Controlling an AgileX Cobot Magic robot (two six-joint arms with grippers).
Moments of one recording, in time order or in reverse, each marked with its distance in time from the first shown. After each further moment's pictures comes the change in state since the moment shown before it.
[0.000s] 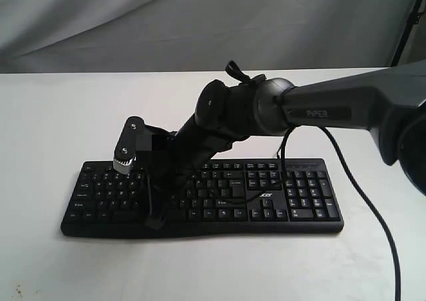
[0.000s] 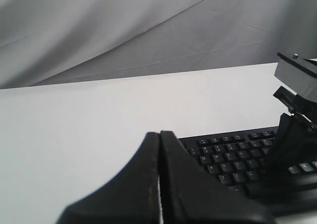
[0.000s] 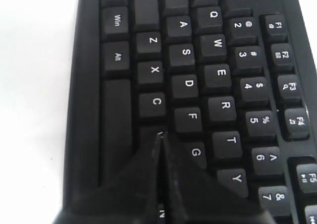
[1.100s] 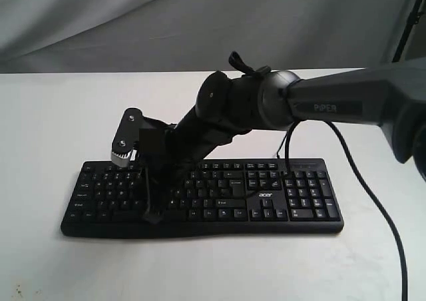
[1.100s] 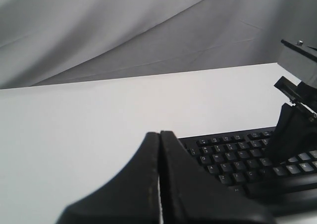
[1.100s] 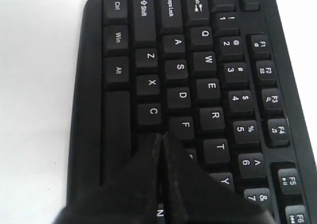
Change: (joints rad) left arm 0.000 0.000 0.000 0.000 0.000 0.000; right arm 0.000 -0.029 0.000 -0.002 0.000 0.000
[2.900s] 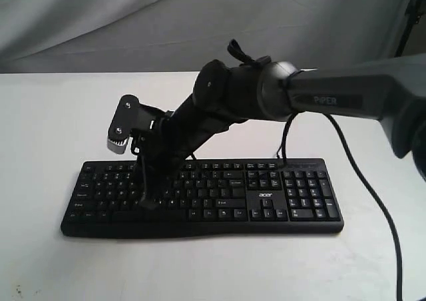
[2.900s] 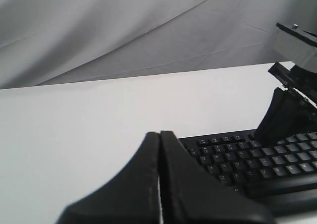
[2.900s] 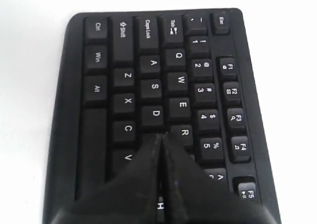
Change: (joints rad) left arm 0.000 0.000 0.000 0.000 0.000 0.000; right arm -0.010 0.008 -0.068 -0.032 0.013 0.020
